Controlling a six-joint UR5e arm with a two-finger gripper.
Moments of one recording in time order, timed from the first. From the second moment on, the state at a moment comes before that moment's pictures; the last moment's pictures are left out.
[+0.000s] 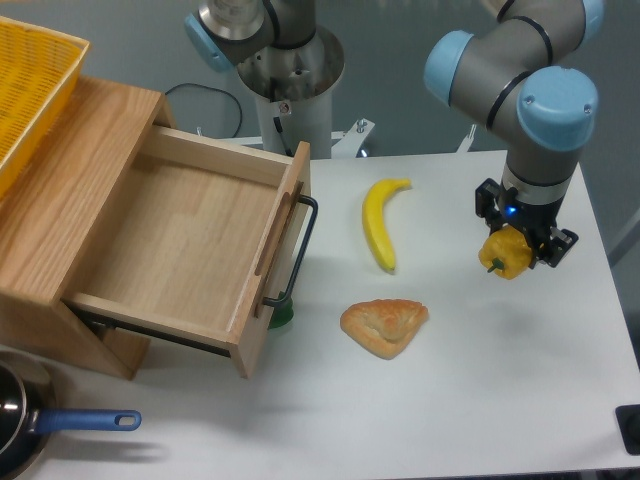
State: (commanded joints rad) arm 2.77 -1.94 -1.43 -1.23 1.63 1.52
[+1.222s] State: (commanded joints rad) arm 2.67 -1.64 -1.51 -1.48 1.42 1.19
